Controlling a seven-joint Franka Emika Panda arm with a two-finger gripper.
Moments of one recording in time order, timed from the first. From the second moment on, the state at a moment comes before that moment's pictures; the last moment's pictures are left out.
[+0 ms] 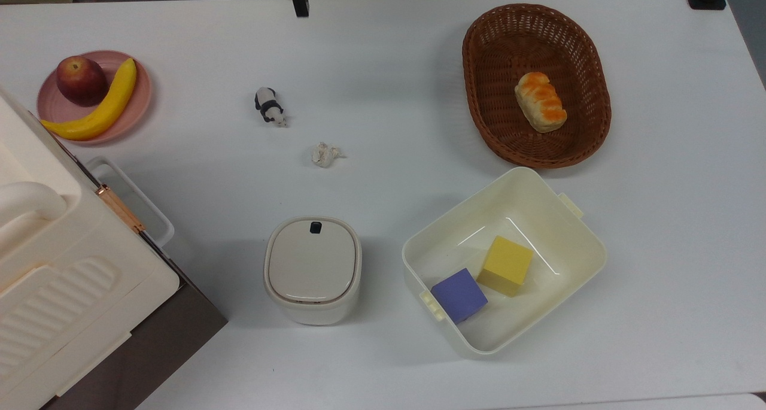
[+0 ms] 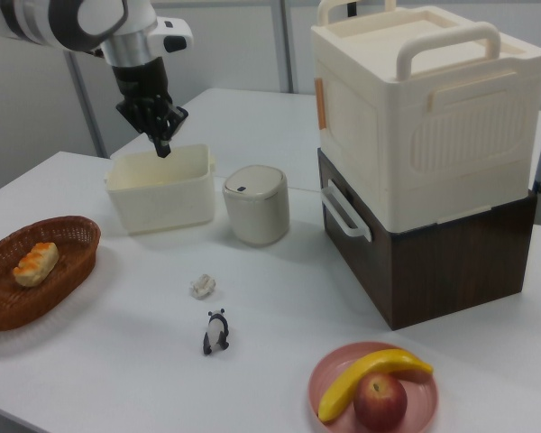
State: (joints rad) arm 0.06 -0.01 -0.10 -1.61 0.08 1.72 -0.08
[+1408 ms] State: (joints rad) arm 0.06 0.42 -0.05 -1.48 0.02 2.29 -0.07
